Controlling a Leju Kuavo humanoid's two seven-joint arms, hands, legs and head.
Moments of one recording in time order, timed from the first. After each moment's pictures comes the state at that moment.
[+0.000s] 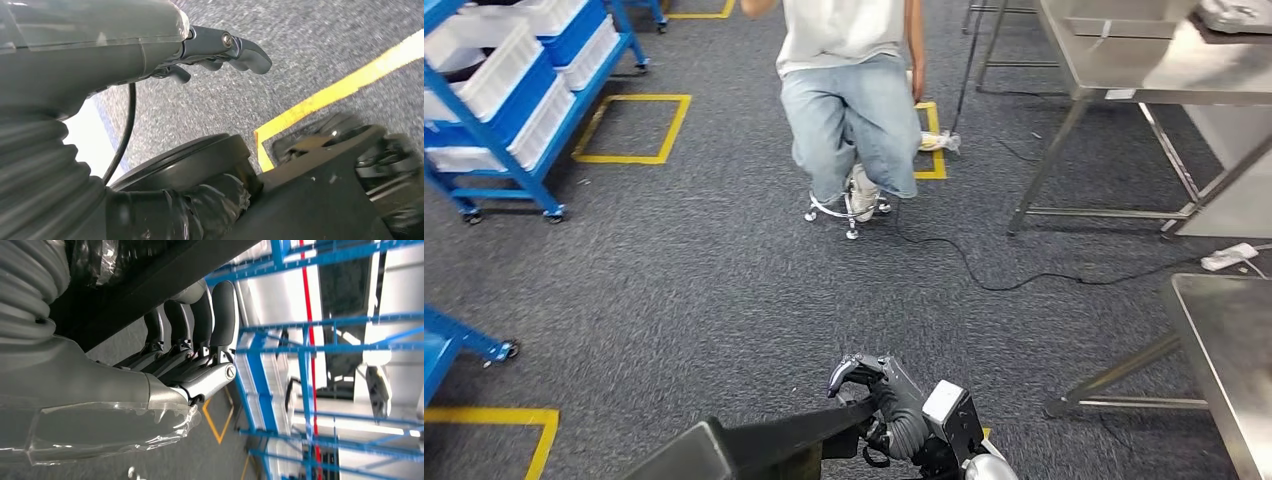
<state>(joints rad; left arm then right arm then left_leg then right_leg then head) -0.14 -0.17 0.86 -0.21 -1.27 -0.01 0.17 -0.08 0.00 0.51 -1.56 -0.21 0.41 -0.42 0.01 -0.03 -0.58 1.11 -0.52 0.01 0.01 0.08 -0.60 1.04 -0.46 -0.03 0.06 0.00</state>
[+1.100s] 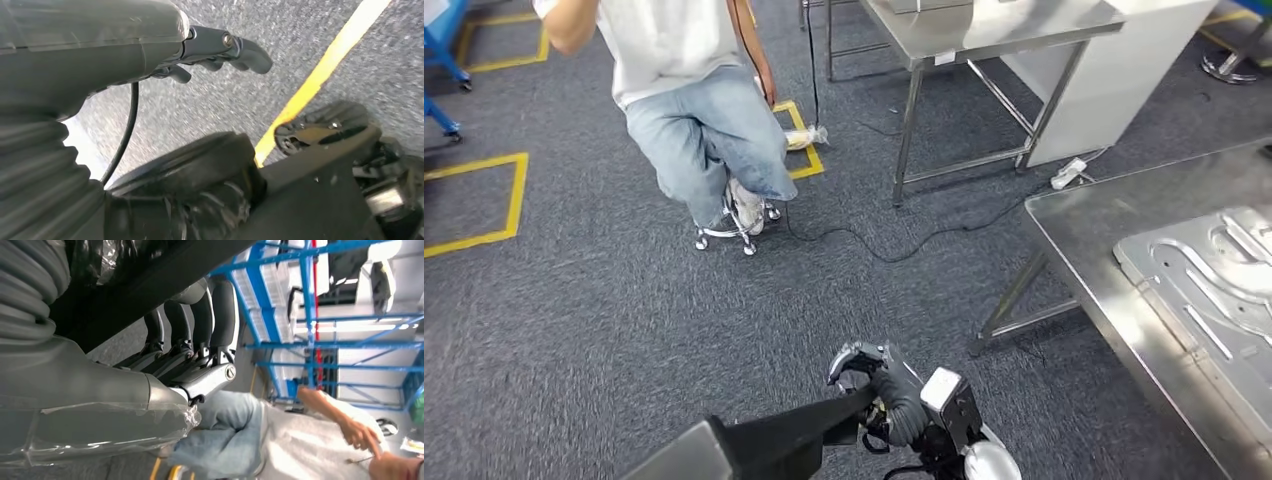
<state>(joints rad) -0.15 -0.17 0.86 -0.21 -1.26 -0.01 0.18 -0.12 0.00 0.51 -1.54 -0.21 0.40 -0.41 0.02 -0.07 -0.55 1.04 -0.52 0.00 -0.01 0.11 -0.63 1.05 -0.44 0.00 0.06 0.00</state>
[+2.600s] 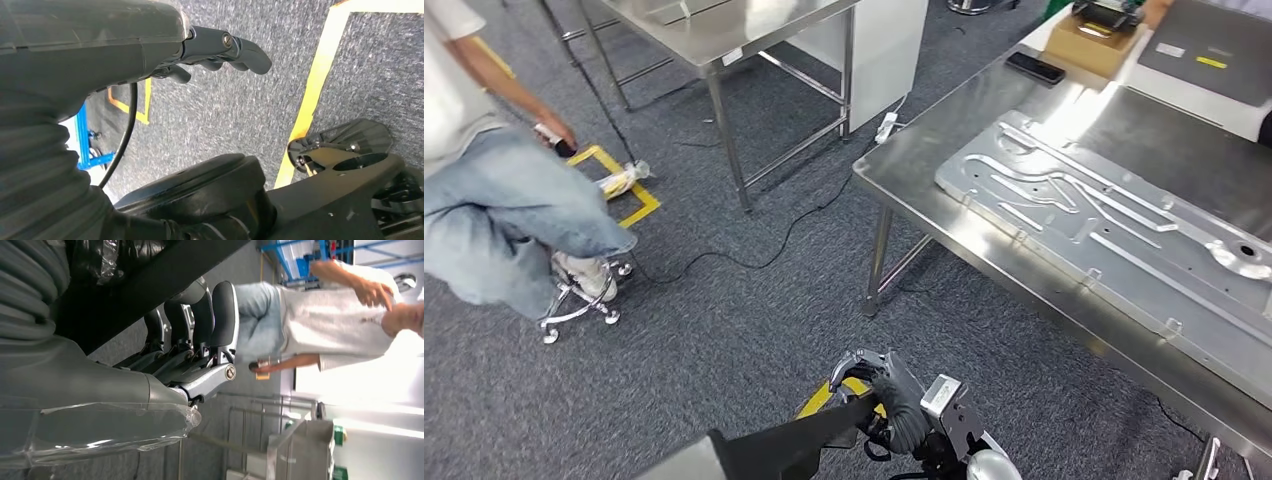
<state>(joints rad) -0.12 -0.15 0.95 -0.21 -1.19 0.06 0.22 -0.10 -0.01 0.50 -1.55 -0.21 0.40 -0.40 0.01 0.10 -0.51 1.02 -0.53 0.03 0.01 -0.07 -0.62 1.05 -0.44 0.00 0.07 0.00</state>
